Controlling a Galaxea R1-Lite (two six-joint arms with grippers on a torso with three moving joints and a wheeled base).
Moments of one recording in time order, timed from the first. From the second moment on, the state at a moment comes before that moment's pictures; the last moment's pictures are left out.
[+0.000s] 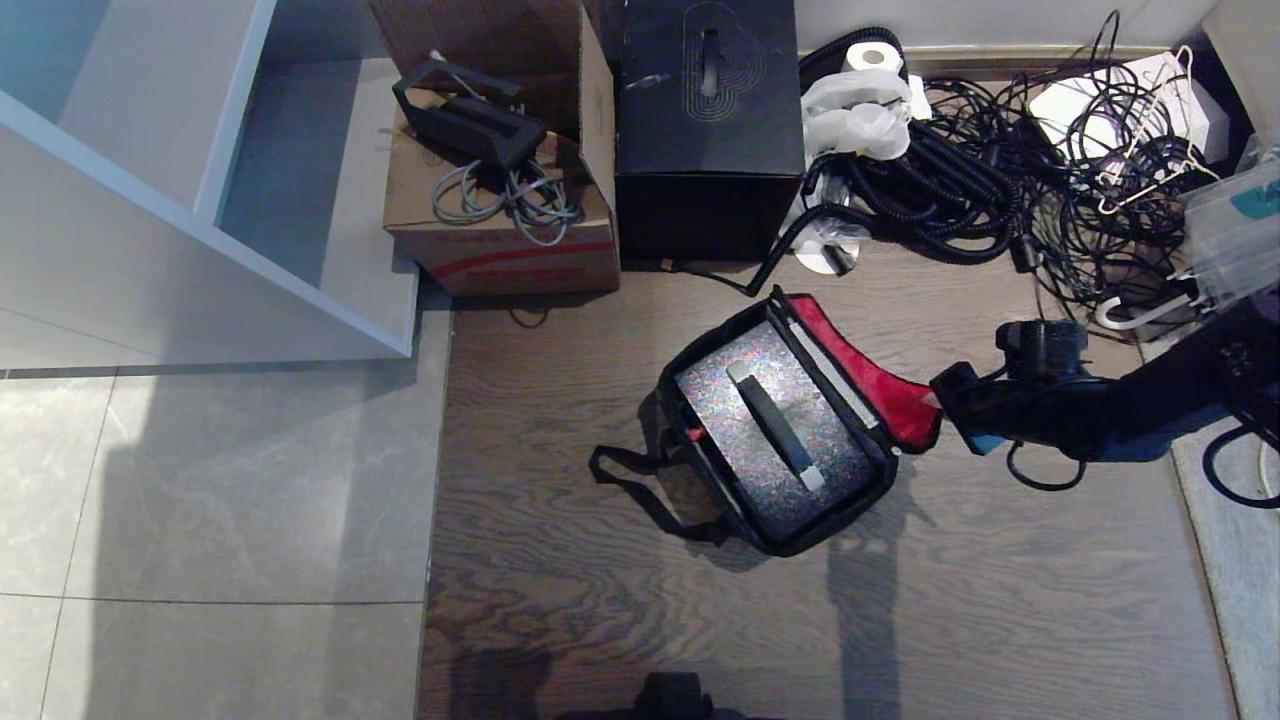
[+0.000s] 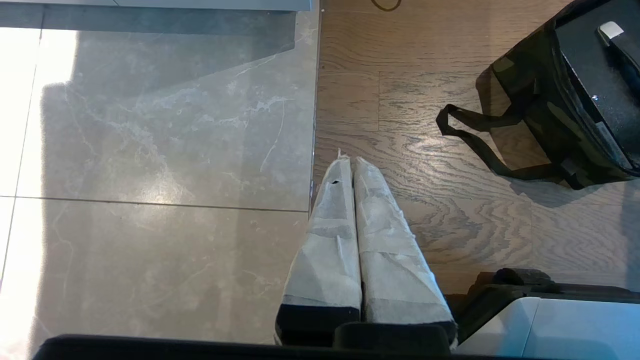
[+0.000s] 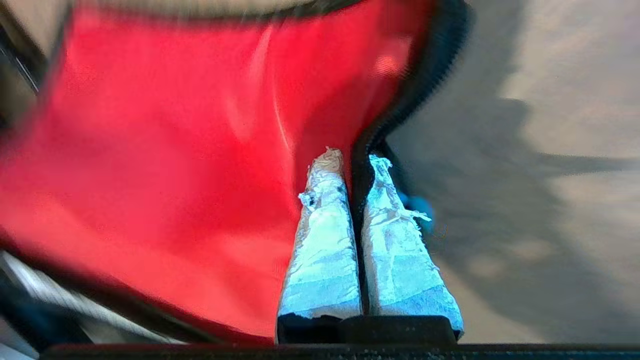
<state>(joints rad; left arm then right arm) 0.00 0.00 0.00 0.00 0.01 -0.01 -0.08 2.30 -1.28 -0.50 0.13 0.92</state>
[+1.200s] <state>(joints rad) 0.00 0.00 0.00 0.01 0.01 -0.01 0.38 2.02 -0.72 -0.95 0.13 0.16</state>
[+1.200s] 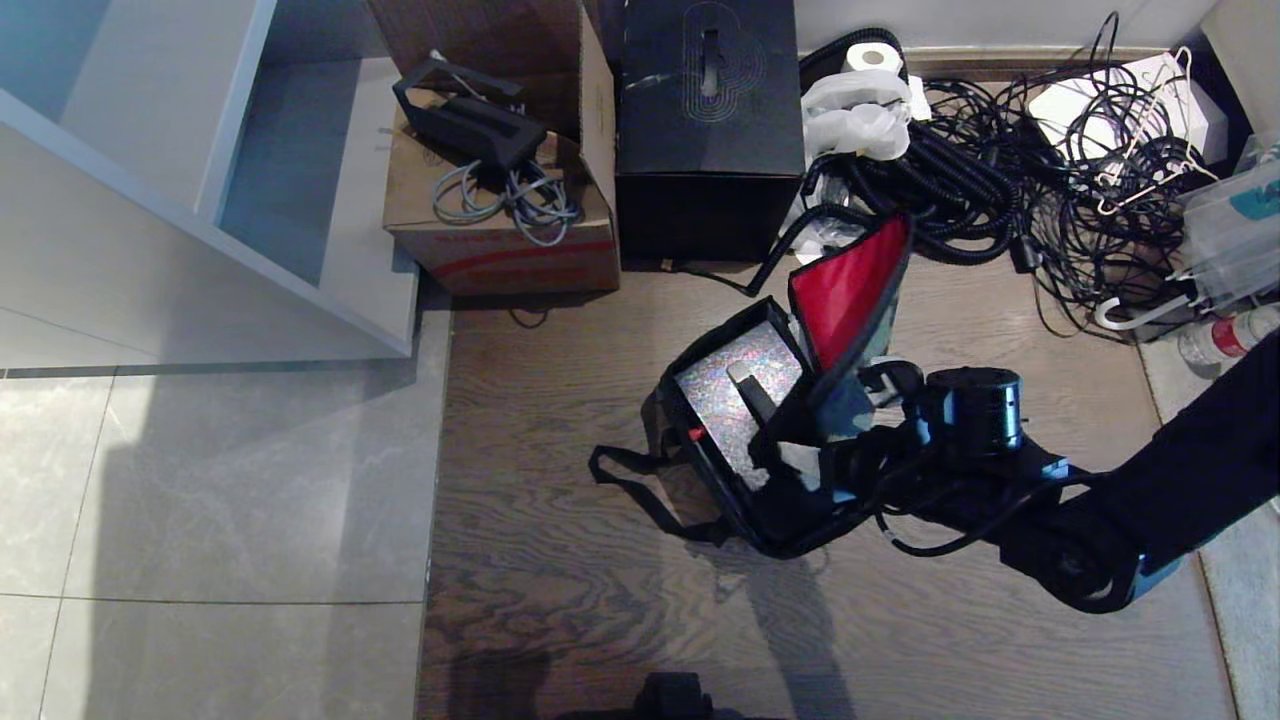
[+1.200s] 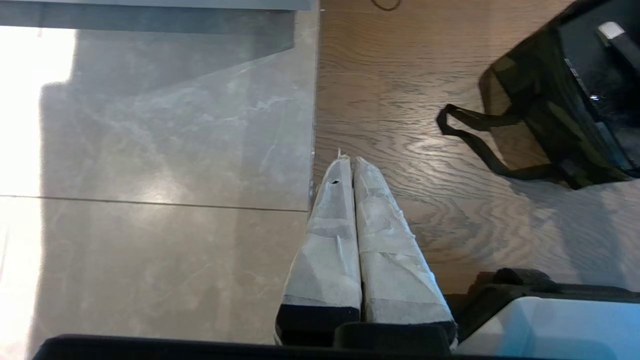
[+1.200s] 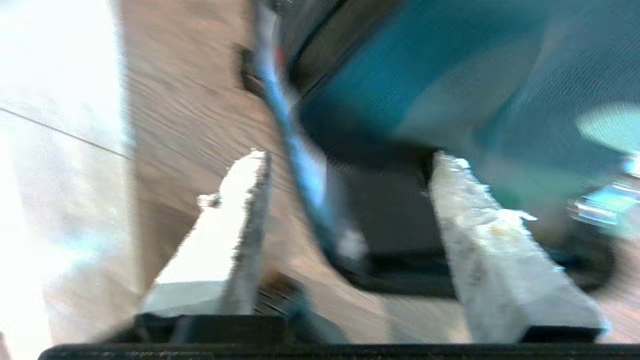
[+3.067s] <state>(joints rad) 0.00 0.00 0.00 0.00 0.01 -0.01 0.15 0.63 -0.21 -0.01 0.03 0.03</state>
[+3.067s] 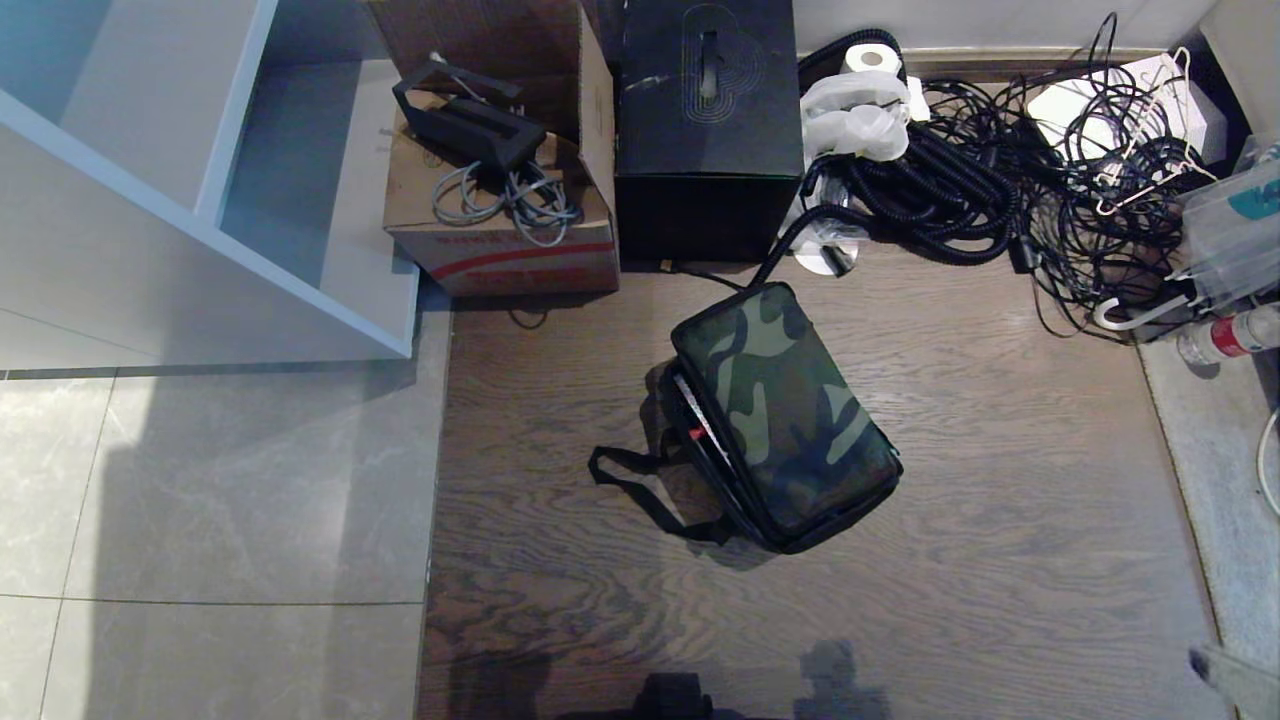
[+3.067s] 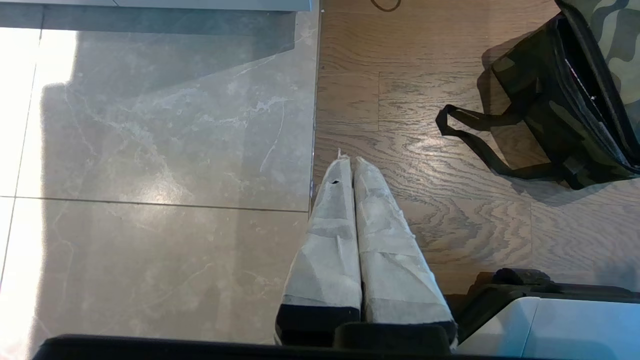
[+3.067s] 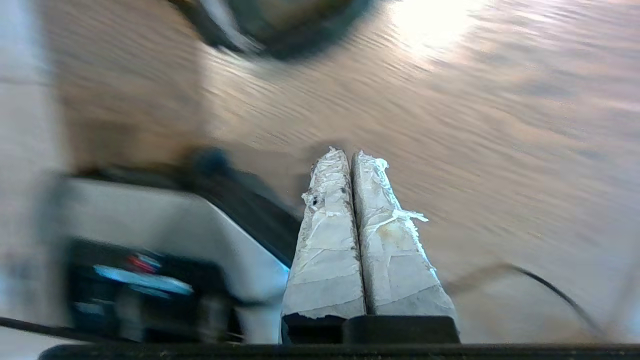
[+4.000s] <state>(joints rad) 0.00 0.00 0.00 0.00 0.01 -0.01 0.00 0.00 -0.06 0.16 0.01 -0.06</state>
